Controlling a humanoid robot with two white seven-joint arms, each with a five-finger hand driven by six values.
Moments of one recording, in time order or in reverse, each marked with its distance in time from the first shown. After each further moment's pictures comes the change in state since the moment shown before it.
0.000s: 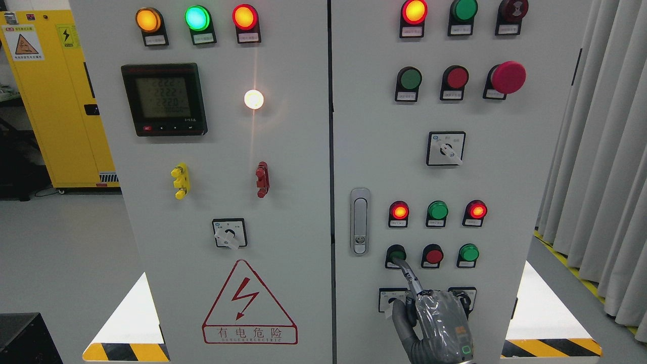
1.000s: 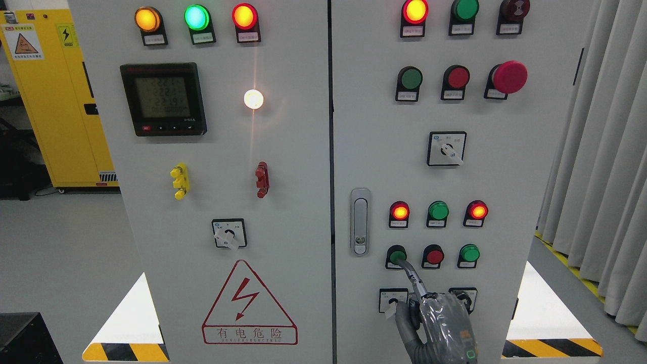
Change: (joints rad) left arm 0.000 0.000 0.000 0.000 0.000 0.000 0.000; right arm 0.039 0.001 -0.002 -0.051 -0.029 -0.038 -0.001
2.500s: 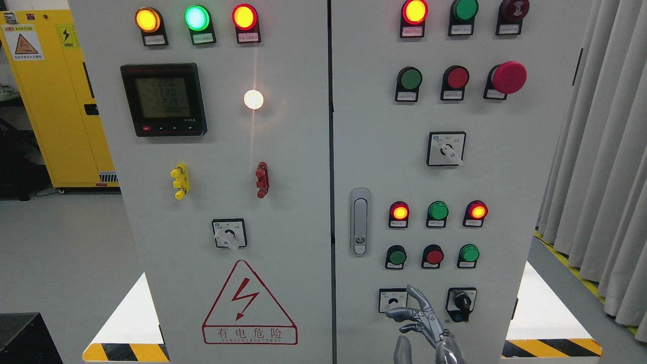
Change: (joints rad) left arm 0.000 0.000 0.000 0.000 0.000 0.000 0.000; right arm 0.203 0.005 0.109 -0.168 -0.692 -0.034 0.147
